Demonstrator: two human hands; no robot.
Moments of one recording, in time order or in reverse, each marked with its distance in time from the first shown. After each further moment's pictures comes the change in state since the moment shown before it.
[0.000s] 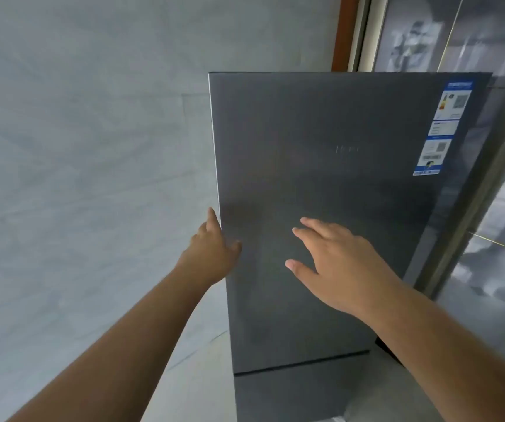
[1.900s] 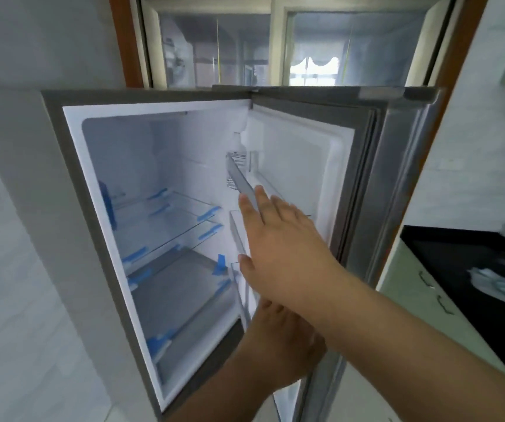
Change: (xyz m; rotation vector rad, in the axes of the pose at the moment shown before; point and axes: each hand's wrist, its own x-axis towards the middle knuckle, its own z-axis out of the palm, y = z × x) left_hand -0.106 0.032 0.052 -0.100 -0.124 1.510; right_hand -0.009 -0.106 -0.034 -0.267 0.013 0.665
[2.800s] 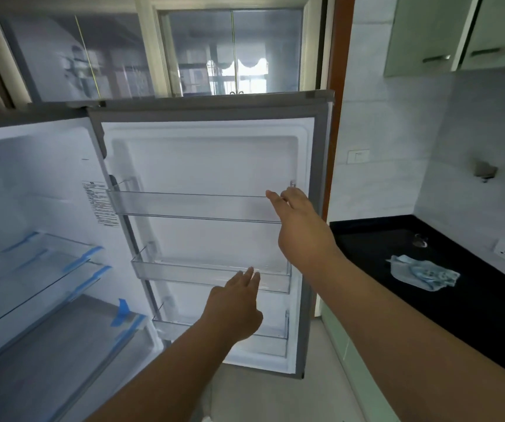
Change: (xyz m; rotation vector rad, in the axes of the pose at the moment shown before) left_hand 0.234 0.056 0.182 0.023 -0.581 -0.196; right_hand 0.012 0.370 0.084 0.238 0.255 0.373
